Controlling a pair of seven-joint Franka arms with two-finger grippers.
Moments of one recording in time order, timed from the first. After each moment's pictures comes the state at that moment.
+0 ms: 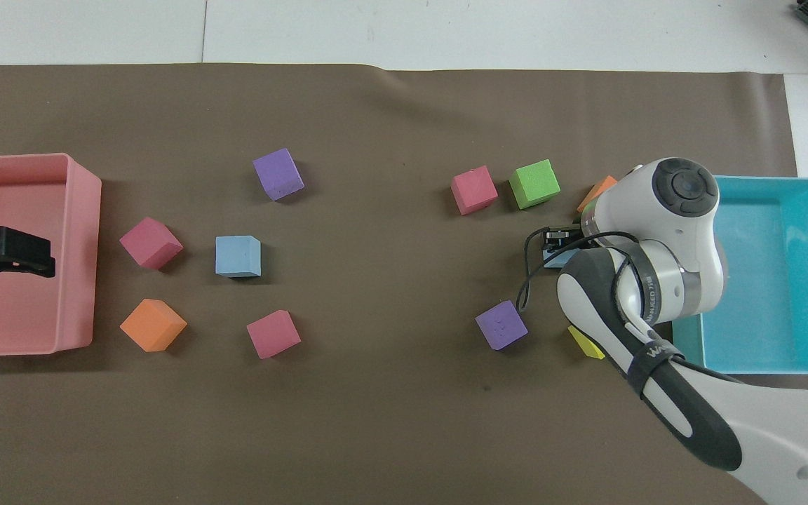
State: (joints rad) left arm -0.10 -0.09 0.03 -1.64 0.02 1.48 -0.14; right arm 0.07 0.30 0.10 -1.98 -0.02 2.26 0.20
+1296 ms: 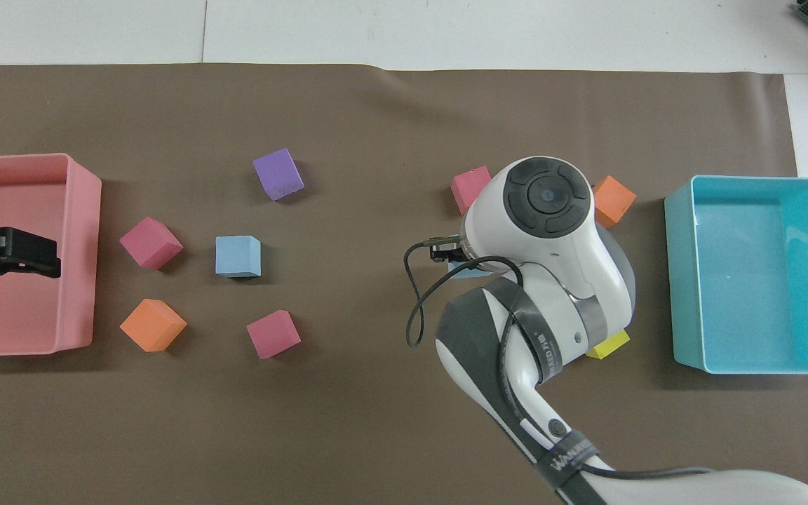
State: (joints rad) left arm -0.10 -0.09 0.02 -1.64 0.02 1.48 -0.14; right arm 0.40 0.25 0.11 -1.74 -0.02 2.02 0.48
